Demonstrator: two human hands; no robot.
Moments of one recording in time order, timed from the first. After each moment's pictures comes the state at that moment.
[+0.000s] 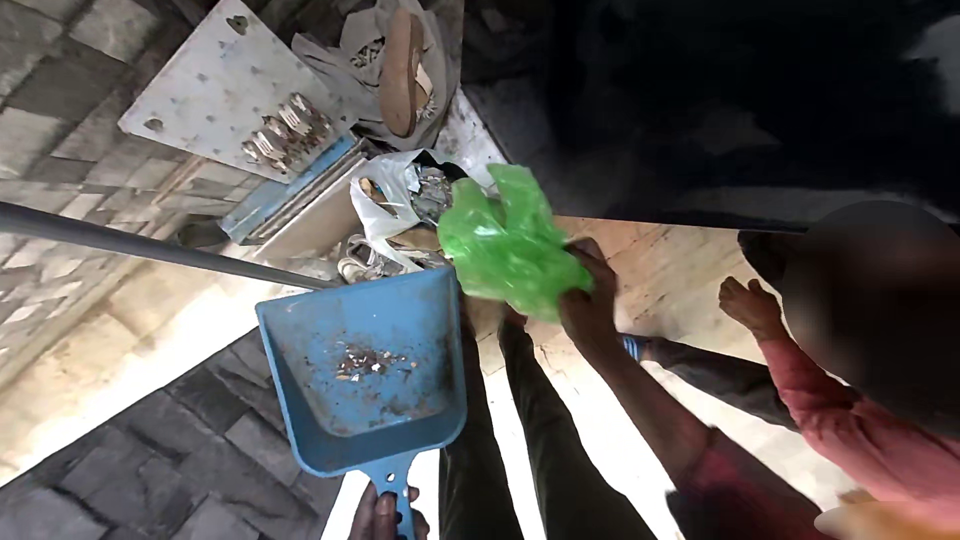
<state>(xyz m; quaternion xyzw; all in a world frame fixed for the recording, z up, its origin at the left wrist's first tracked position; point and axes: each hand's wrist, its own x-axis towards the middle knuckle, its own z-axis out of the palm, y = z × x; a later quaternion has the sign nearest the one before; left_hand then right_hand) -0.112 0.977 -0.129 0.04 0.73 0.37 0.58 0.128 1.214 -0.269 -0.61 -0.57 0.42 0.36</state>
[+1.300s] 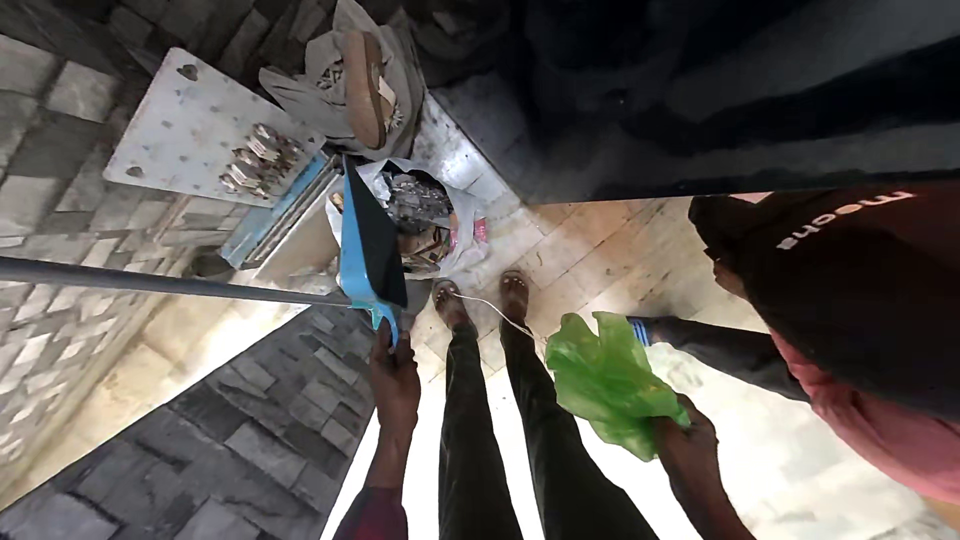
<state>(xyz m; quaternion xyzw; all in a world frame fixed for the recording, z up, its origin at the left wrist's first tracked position) -0.071 1.114 -0.248 0.19 0.84 0.19 0.46 0.263 1.015 -0.203 -0.88 -0.21 0.40 0.15</state>
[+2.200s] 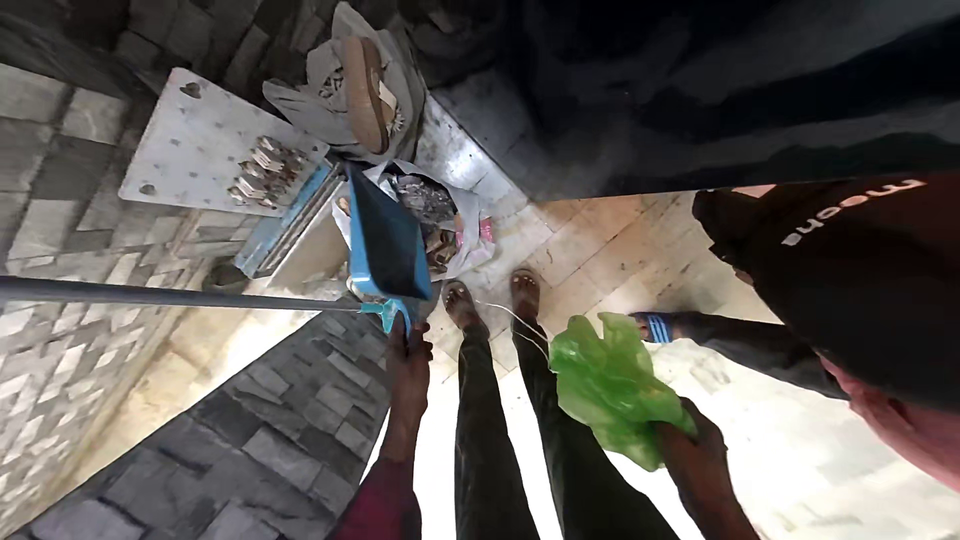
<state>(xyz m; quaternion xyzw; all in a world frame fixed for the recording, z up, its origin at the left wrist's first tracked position) -0.073 1.124 -0.277 0.19 0.81 0.18 0.53 0.246 1.020 -0.198 -0.87 -0.19 0.44 0.09</state>
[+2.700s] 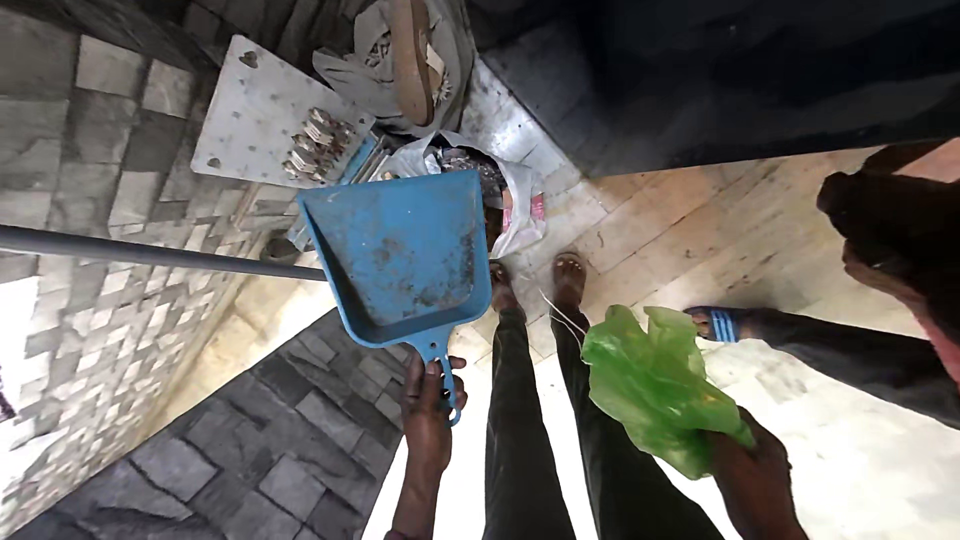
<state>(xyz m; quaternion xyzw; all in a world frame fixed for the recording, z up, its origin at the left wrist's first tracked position) -0.097 1.067 -0.215 0.05 0.70 0.41 0.59 0.233 1.007 -0.206 -0.86 -0.19 0.46 0.12</state>
